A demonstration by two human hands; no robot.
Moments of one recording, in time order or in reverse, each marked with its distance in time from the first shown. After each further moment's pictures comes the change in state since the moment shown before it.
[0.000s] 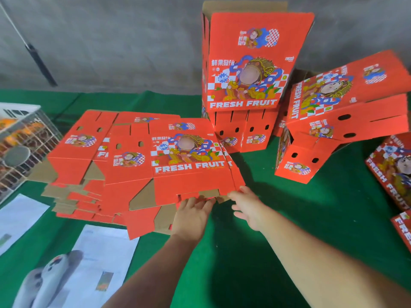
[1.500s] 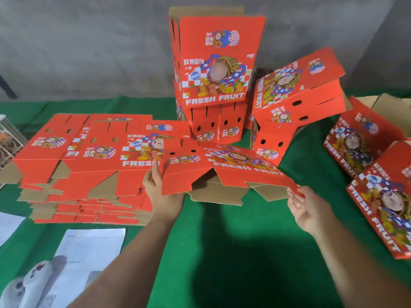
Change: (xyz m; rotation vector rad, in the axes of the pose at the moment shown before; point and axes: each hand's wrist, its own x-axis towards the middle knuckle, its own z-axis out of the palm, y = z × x) left_hand -0.024 0.007 -0.050 -1.104 0.419 -0.501; right_hand -0.087 0.073 -0.171 0.907 0.428 -0.040
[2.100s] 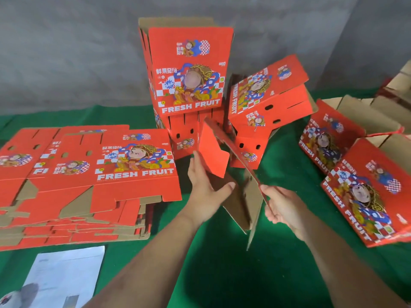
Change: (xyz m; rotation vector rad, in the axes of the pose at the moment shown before) left_hand -0.043 0.088 0.089 -0.203 -0.545 0.259; right_hand -0.069 -0.025 0.001 -0.864 -0.299 -0.217
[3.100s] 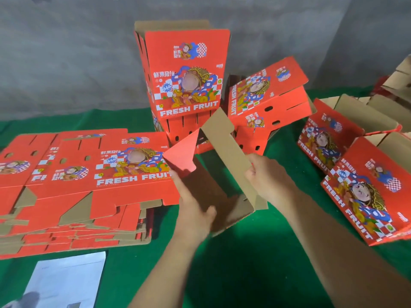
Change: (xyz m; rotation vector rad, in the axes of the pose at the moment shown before) left_hand -0.040 0.002 -0.021 0.134 0.141 -0.179; right_hand 0.010 -0.080 0.031 -0.828 0.266 -0.373
